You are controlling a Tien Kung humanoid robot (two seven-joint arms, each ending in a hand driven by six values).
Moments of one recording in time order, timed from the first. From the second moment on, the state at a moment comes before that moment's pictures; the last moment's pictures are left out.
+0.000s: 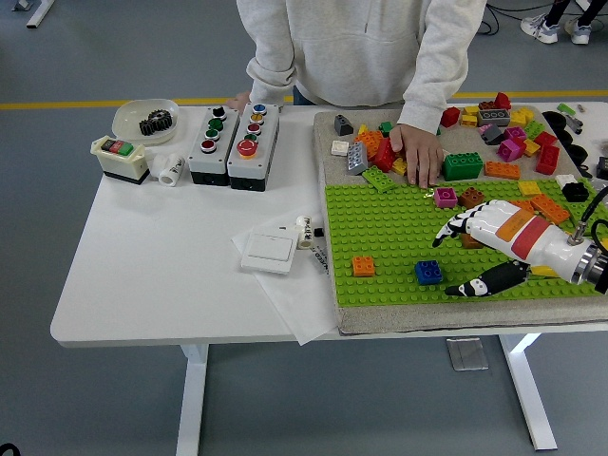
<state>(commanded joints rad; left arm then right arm) -0.20 0.13 -0.61 -0.27 1.37 -0.07 0.32 0.58 -0.69 0.64 1.20 -1.87 -0.20 0.49</state>
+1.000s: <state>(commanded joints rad) -0.21 0.13 -0.61 -0.27 1.36 -0.07 0.32 0.53 -0.65 0.61 1.20 -1.86 -0.16 0.47</state>
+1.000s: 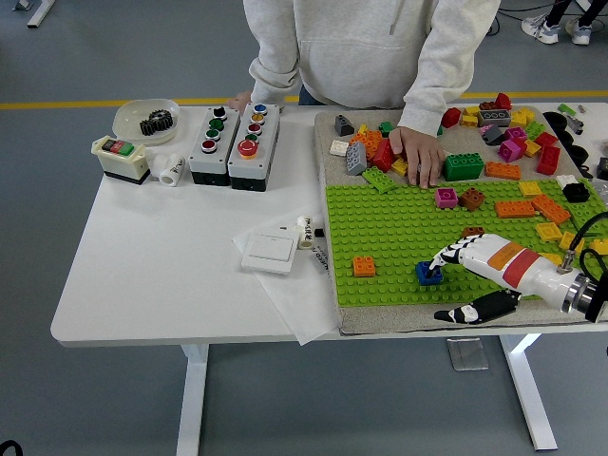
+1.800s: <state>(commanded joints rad) -0.20 0.13 -0.61 -0.27 1.37 -0.07 0.32 0.55 -0.62 0.59 1.16 -1.88 -0.16 0.47</state>
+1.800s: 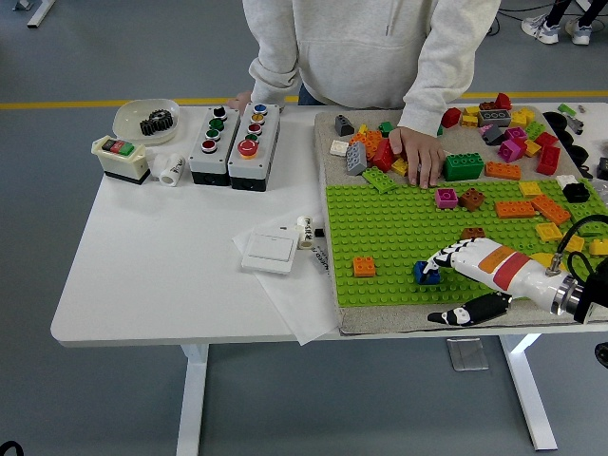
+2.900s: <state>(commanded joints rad) -0.20 0.13 -0.61 -0.27 1.38 -0.08 0.32 0.55 -0.63 0.62 1.21 -1.89 -0.17 0.47</state>
